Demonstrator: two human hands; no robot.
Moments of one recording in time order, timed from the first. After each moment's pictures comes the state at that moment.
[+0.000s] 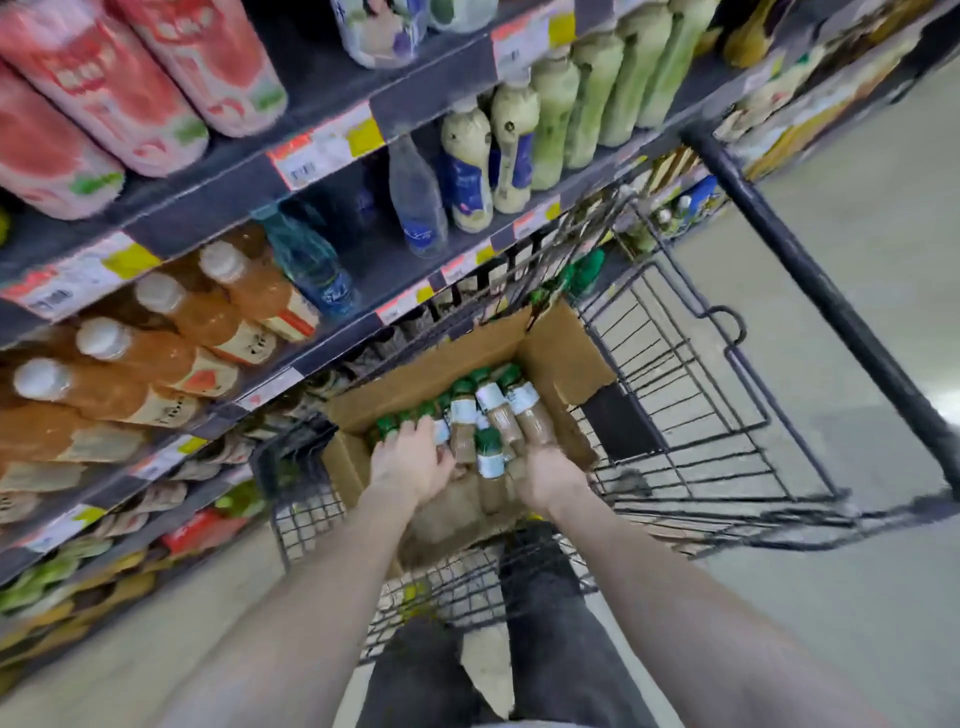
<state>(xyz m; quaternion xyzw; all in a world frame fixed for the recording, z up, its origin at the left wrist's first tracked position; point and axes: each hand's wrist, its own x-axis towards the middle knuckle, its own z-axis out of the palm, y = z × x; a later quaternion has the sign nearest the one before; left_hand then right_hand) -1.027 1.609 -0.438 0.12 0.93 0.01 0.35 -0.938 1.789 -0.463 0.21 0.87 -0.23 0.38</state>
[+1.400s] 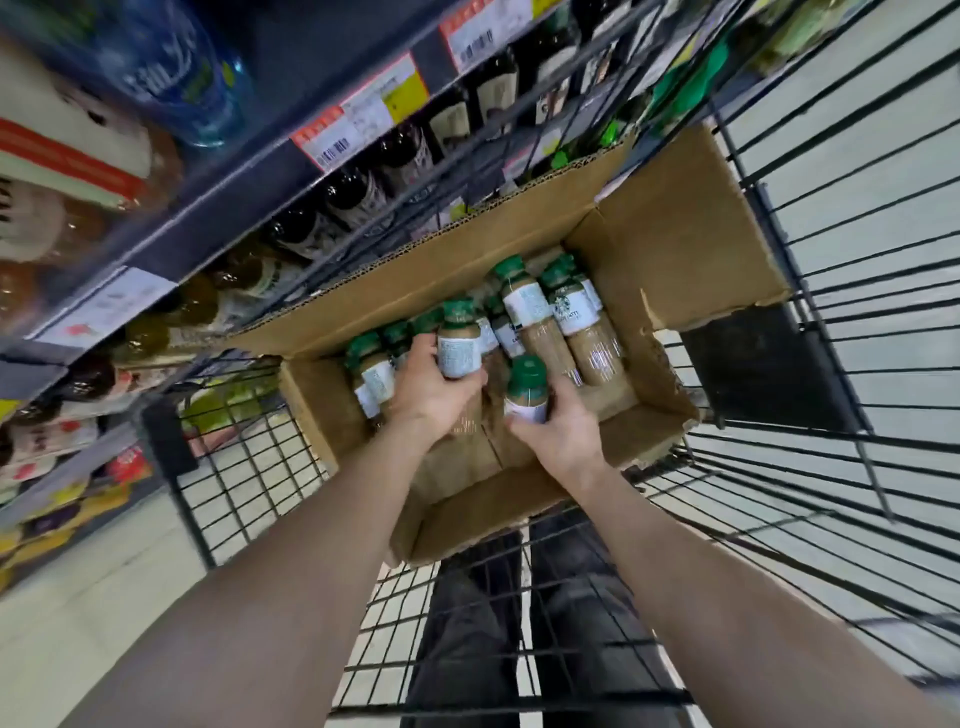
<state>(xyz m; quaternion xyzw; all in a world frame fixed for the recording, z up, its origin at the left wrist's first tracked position) -1.057 1.607 -0.656 -0.13 0.87 0.33 0.35 -0.949 1.754 -0.664 0.40 0.72 -0.50 0.25</state>
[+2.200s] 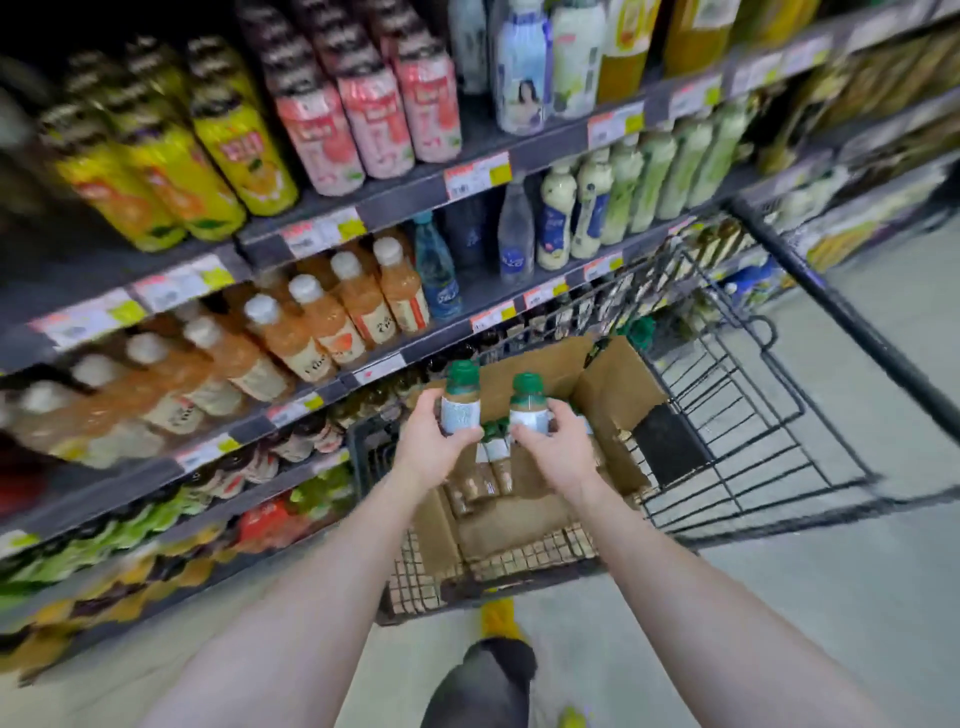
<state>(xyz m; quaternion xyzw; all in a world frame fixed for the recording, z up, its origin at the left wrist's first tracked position) -0.959 1.515 -0.361 -0.02 0.89 0.44 0.13 -0.902 1.697 -0.375 0.27 0.77 -0.58 0.07</state>
